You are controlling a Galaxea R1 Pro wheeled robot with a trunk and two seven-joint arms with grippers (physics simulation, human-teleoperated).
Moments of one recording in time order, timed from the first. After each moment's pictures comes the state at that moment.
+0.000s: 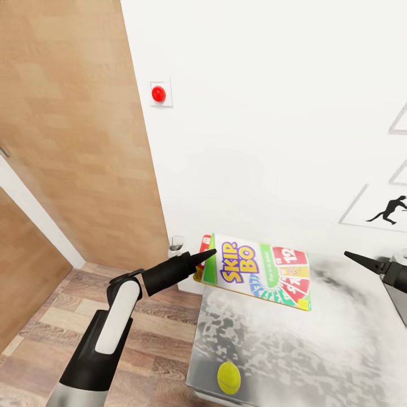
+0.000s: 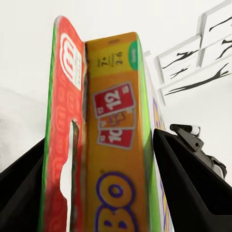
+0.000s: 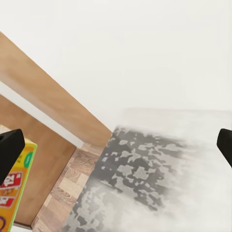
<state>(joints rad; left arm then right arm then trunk) -0.49 -0.10 -0.16 -1.54 0.87 0.84 -0.39 -0.34 -0.47 -0.61 -1.62 -0.49 0.99 0.97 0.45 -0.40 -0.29</state>
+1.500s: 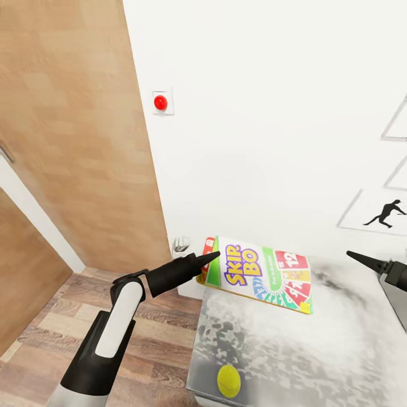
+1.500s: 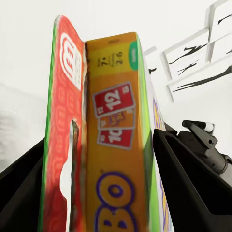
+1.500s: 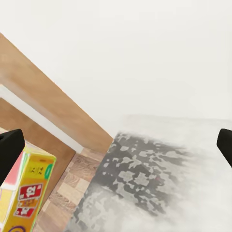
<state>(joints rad) -0.49 -0.10 -0.21 -1.57 0.92 0.84 -0.26 -0.34 -0.48 -0.62 -1.62 -0.49 0.99 0.97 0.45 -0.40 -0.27</state>
